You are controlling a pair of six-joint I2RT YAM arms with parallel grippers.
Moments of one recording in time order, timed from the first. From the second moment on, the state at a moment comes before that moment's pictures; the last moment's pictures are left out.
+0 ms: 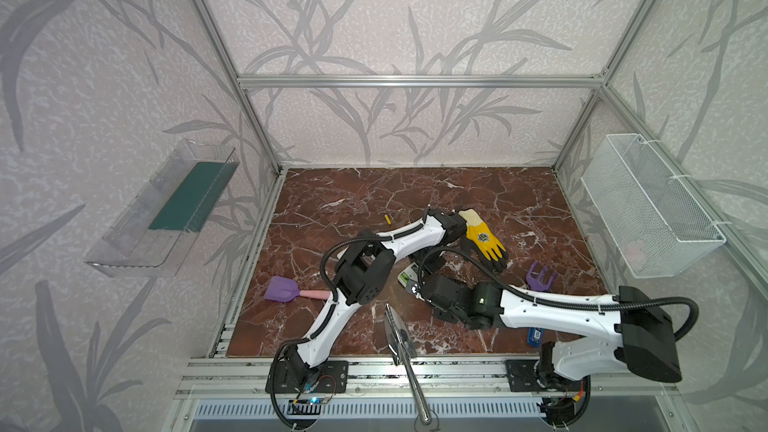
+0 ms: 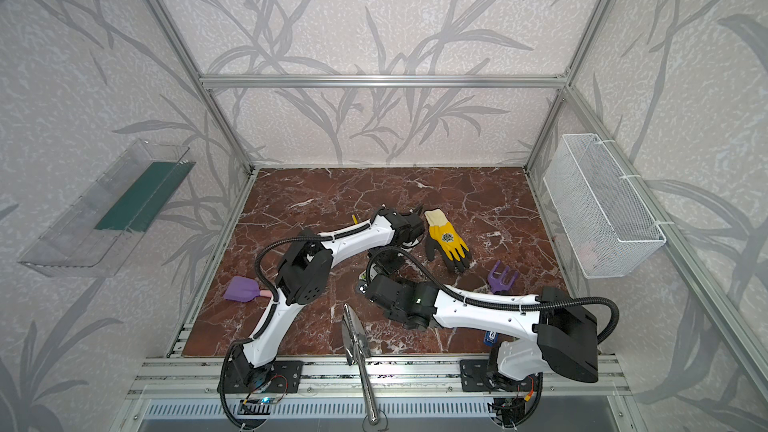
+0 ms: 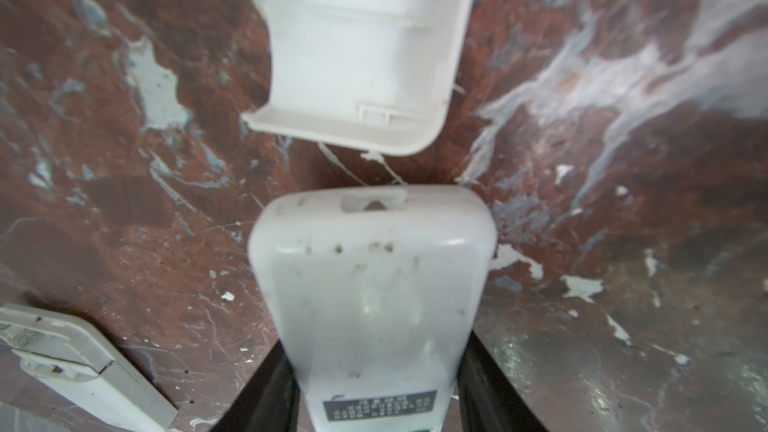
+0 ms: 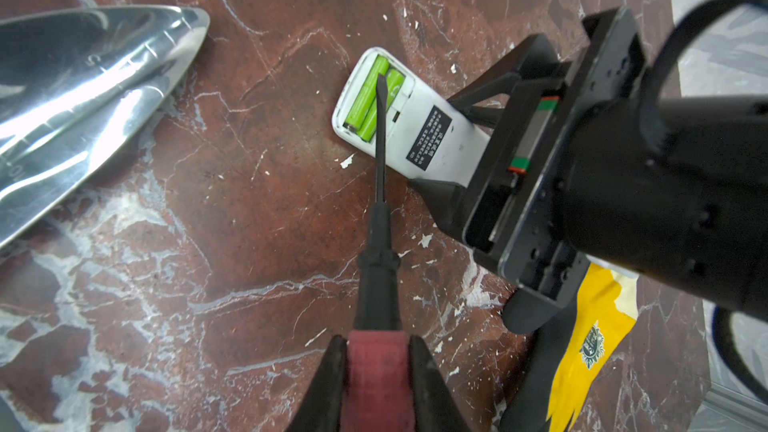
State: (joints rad) left arm -0.86 2.33 1.92 -1.28 -0.16 -0.08; right arm 1.19 1.40 0.88 -0.57 0.40 -0.20
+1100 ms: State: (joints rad) left arm -0.89 2.36 1.97 -1.33 -0.26 -0.12; right arm 1.14 1.51 1.01 -0.77 0.39 -0.32
